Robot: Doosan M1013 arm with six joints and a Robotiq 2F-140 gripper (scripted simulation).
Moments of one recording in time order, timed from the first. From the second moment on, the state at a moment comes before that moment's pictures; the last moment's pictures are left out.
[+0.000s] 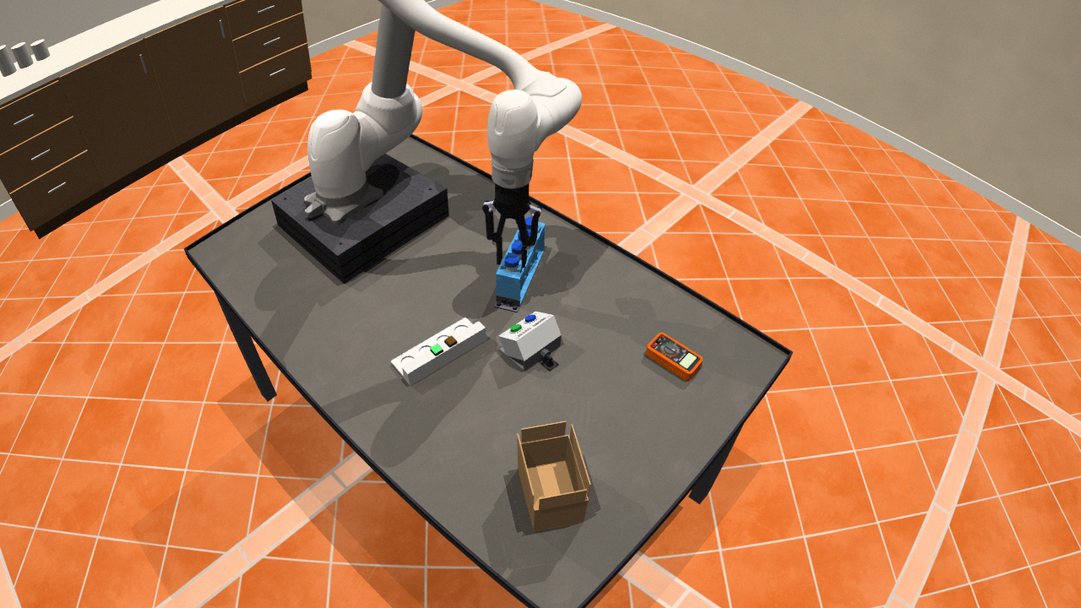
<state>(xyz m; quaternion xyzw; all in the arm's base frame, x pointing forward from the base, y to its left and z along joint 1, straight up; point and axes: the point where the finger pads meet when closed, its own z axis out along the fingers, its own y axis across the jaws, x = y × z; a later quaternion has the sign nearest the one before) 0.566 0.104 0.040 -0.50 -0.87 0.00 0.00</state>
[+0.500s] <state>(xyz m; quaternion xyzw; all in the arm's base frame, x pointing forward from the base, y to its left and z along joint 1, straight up) 0.566 0.104 0.040 -0.37 -0.93 0.00 0.00</state>
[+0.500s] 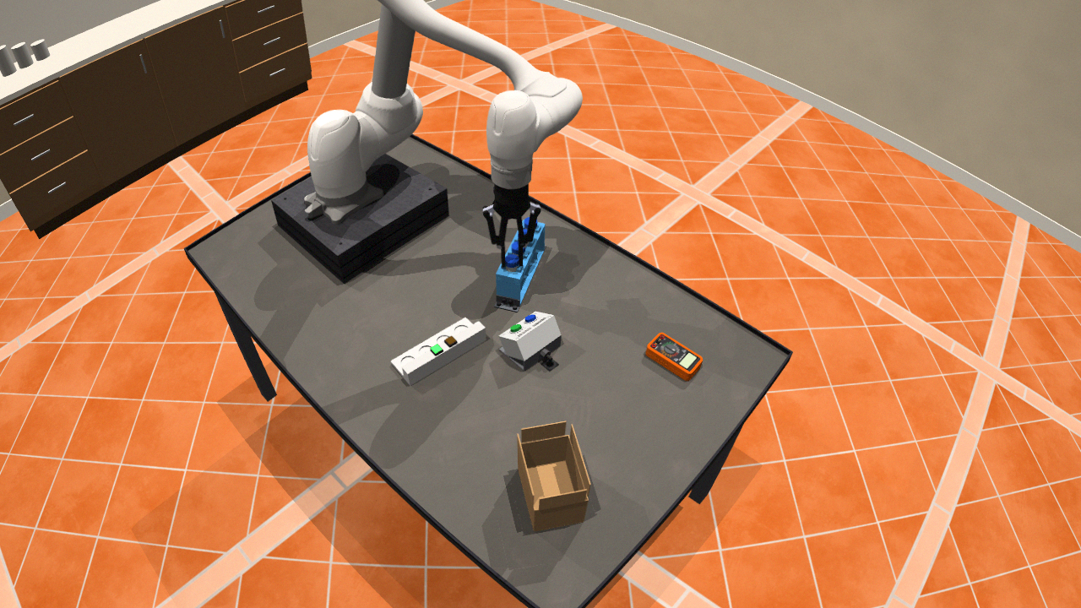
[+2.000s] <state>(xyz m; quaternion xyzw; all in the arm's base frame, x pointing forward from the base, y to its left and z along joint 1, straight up) 0.566 0.104 0.039 -0.70 -0.72 0.00 0.00</state>
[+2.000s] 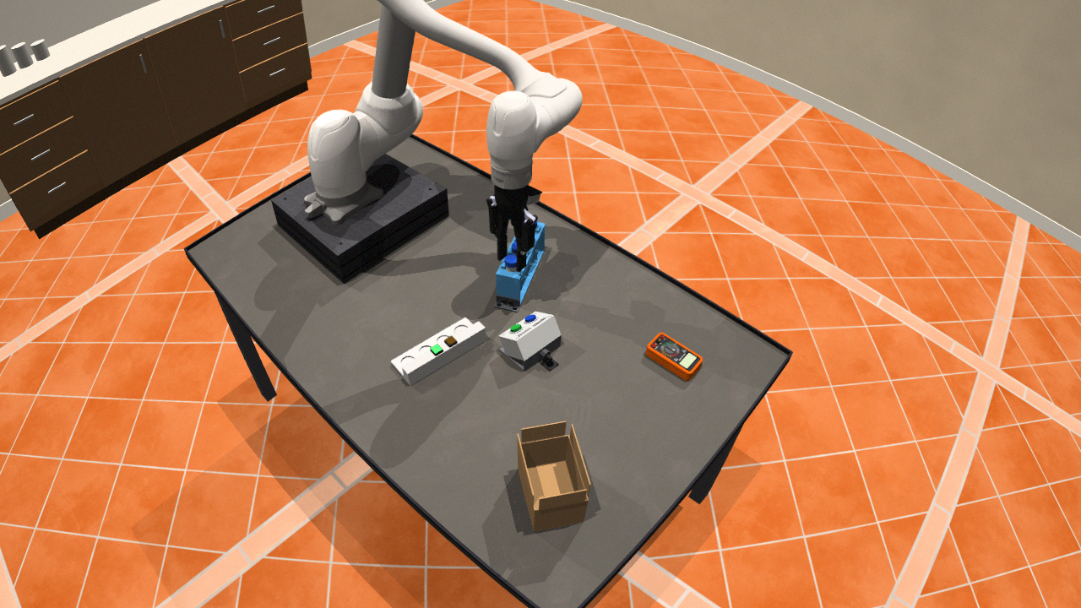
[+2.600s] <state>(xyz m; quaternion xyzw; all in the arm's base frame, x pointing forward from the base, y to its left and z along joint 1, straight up) 0.565 0.104 0.039 -0.60 -0.80 0.00 0.00</state>
